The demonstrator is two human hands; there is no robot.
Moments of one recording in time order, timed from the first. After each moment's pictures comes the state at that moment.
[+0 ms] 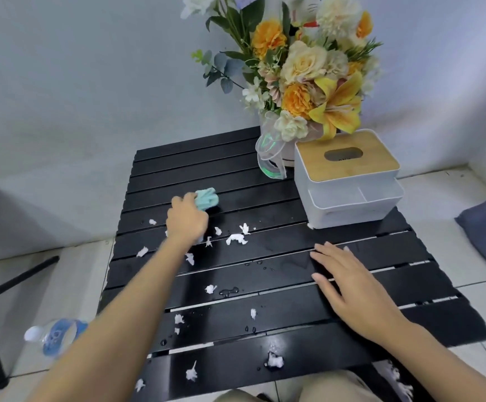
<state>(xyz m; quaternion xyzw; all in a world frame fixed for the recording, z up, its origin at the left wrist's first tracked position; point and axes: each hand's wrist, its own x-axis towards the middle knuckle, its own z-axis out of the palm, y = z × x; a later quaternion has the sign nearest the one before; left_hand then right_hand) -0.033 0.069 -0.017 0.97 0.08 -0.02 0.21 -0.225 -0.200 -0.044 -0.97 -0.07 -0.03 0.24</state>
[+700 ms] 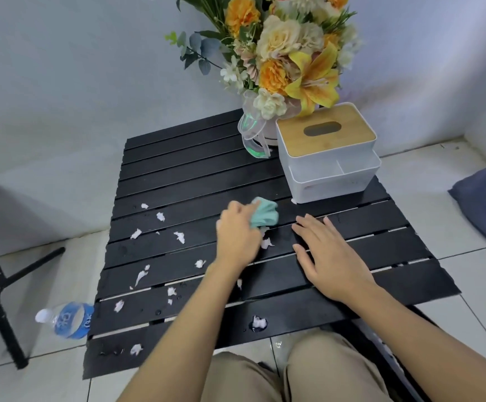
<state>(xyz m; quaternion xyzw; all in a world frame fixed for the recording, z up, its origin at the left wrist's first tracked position) -0.133 -0.022 -0.034 0.96 -0.10 -0.05 0.25 -0.223 -0.198 -0.060 -0.97 -0.07 -0.06 0.21</state>
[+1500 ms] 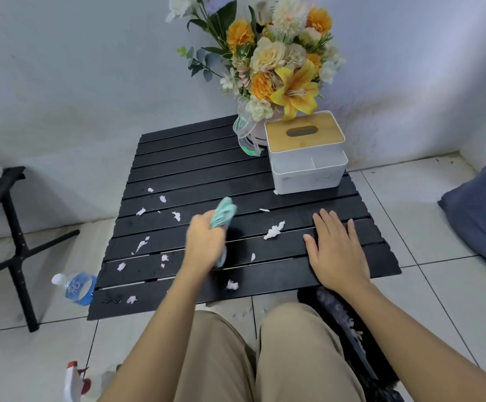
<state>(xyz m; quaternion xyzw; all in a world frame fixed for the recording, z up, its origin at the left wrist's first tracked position) -0.210 -0.004 0.006 0.92 0.07 -0.04 0.38 -0.268 -0.242 -0.052 -0.99 0.06 -0.02 0.14</state>
